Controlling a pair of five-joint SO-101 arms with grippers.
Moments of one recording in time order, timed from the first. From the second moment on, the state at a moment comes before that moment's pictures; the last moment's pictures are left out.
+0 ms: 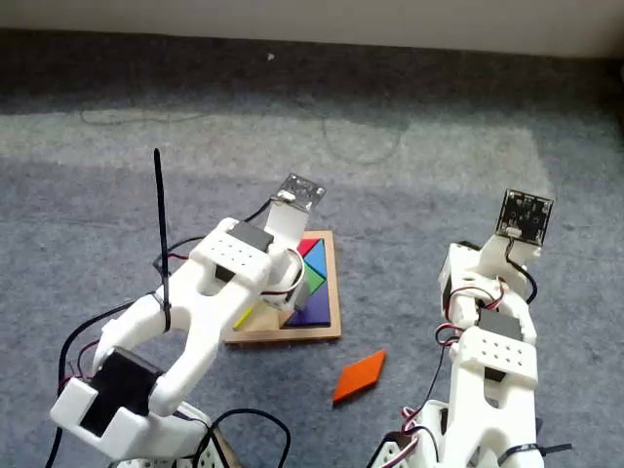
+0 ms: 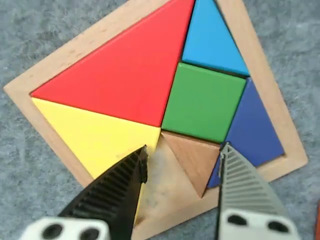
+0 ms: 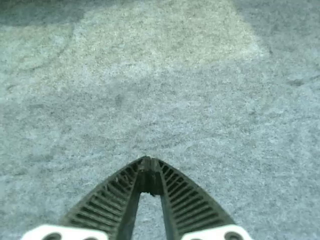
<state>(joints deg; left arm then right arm) 21.3 -3.2 38.3 56.1 7.6 9.3 -44.4 72.1 19.1 2.6</state>
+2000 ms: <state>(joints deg) -26.6 -55.6 70.5 47.5 7.9 -47.6 -23.6 35.1 64.7 -7.3</state>
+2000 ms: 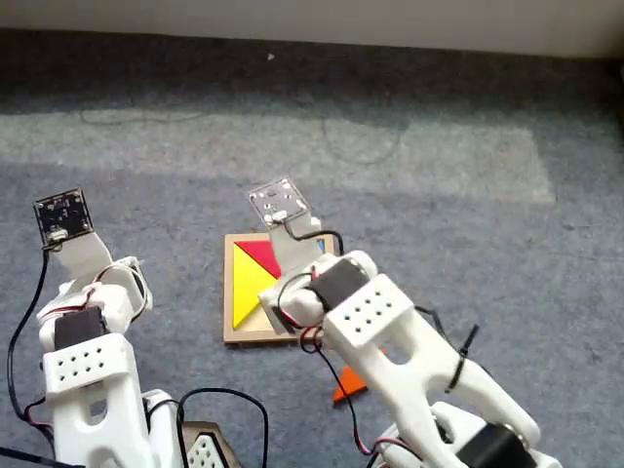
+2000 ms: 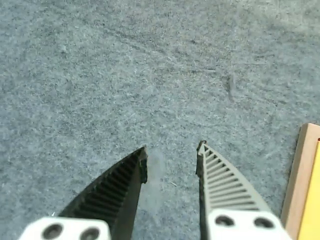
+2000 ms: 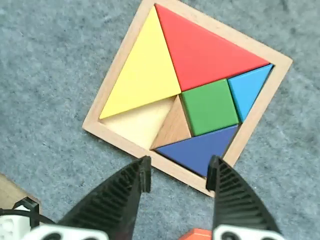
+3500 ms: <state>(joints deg) -26.6 -55.6 70.5 47.5 7.9 -49.2 9.8 20.0 62.0 5.7</state>
